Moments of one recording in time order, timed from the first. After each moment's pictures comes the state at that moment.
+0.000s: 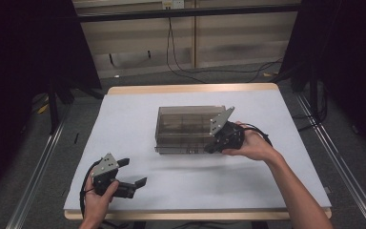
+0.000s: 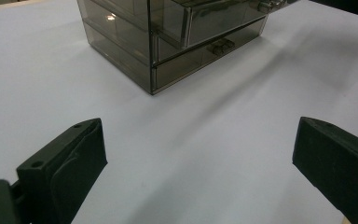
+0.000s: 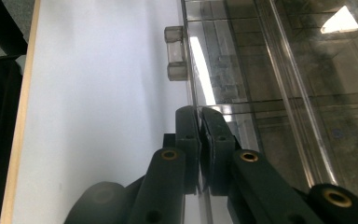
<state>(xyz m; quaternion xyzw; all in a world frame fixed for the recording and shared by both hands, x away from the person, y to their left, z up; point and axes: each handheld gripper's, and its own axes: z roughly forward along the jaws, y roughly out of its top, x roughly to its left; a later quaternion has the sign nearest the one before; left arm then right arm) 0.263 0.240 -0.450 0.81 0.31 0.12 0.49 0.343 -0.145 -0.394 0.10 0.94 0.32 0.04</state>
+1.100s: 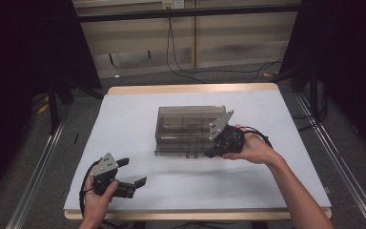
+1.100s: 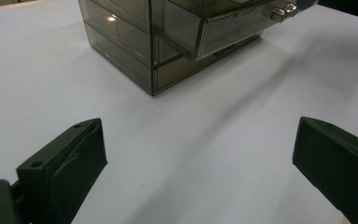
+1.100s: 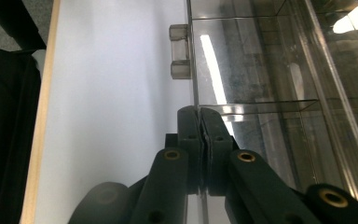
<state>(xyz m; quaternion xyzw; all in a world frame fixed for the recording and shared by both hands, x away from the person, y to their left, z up) 0.262 0.241 -0.449 0.81 0.31 0.12 0.49 0.332 -0.142 -0.393 0.09 0.95 0.31 0.03</state>
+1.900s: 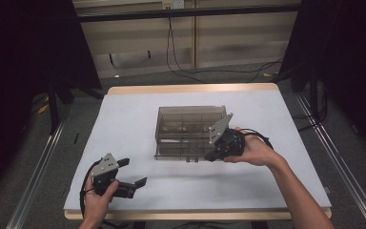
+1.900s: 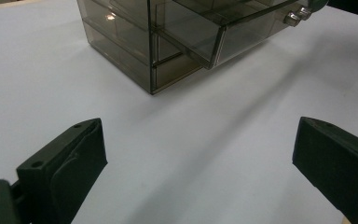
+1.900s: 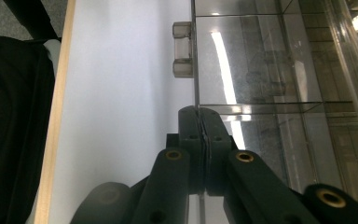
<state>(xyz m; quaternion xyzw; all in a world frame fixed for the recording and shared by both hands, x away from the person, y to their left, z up) 0.263 0.240 -0.450 0.81 0.31 0.12 0.49 0.324 -0.140 -0.392 0.07 0.95 0.30 0.02</state>
